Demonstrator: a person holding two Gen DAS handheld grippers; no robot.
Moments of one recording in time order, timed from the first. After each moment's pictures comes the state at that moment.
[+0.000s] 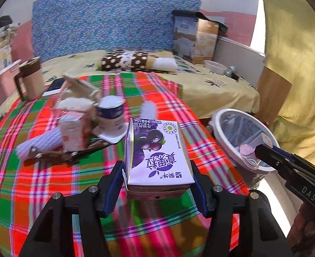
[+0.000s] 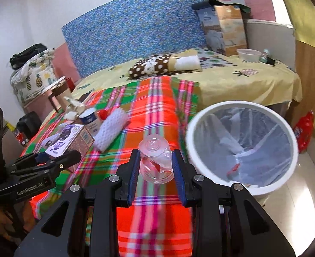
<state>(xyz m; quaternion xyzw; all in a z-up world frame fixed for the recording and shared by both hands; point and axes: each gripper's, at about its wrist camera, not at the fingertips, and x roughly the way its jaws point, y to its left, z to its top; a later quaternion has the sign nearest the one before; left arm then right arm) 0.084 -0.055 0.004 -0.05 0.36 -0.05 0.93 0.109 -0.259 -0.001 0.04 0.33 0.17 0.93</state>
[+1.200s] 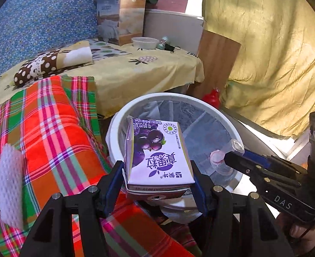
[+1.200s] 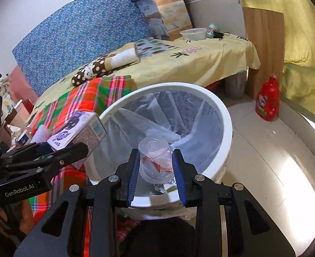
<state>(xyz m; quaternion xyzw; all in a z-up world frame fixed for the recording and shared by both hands) 0.183 -0.221 -0.022 0.02 0.40 -0.24 0.88 0.135 -0.359 -0.031 0.10 0.37 0.05 0.92</state>
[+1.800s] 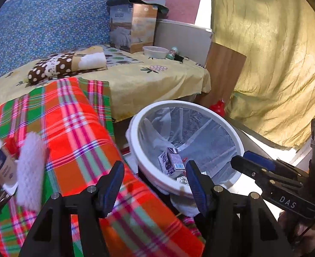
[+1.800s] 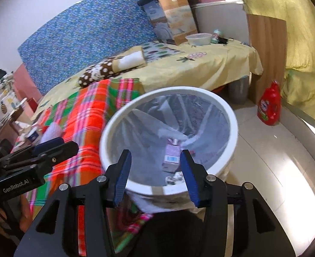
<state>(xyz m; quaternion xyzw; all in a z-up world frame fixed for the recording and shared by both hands) 0.154 -0.178 -0.004 -0.01 0.37 -0.21 0.90 0.116 -0.339 -0.012 0.09 0.35 0.07 0.93</state>
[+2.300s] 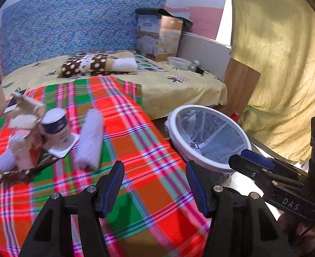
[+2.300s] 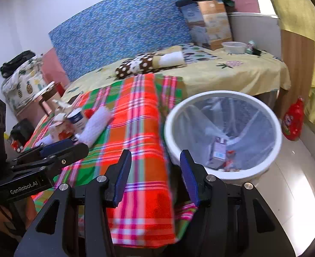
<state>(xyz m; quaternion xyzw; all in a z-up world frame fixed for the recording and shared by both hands) 0.094 -0.093 0.010 -0.05 0.36 -0.15 0.92 0.099 -0.268 -0.002 0.05 0.34 0.16 0.92</state>
